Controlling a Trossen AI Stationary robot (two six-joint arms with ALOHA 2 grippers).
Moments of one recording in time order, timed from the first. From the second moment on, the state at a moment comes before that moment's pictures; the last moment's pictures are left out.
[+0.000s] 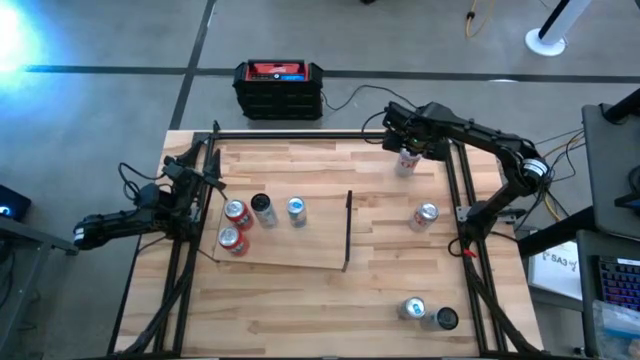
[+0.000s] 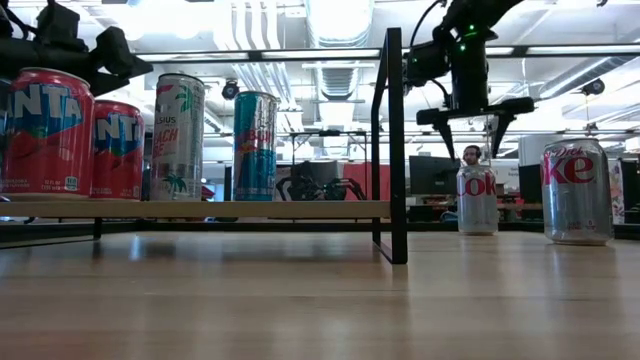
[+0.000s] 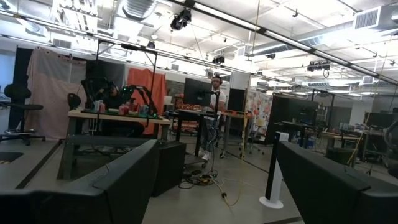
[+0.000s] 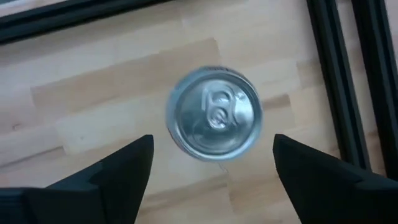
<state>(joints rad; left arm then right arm) 0.17 0.00 0.03 0.50 -0.89 0.27 -0.68 1.57 1.34 -1.22 0.24 1.15</state>
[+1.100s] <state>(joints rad) 0.17 0.00 0.03 0.50 -0.89 0.27 -0.73 1.66 1.29 -1.12 0.26 1.10</state>
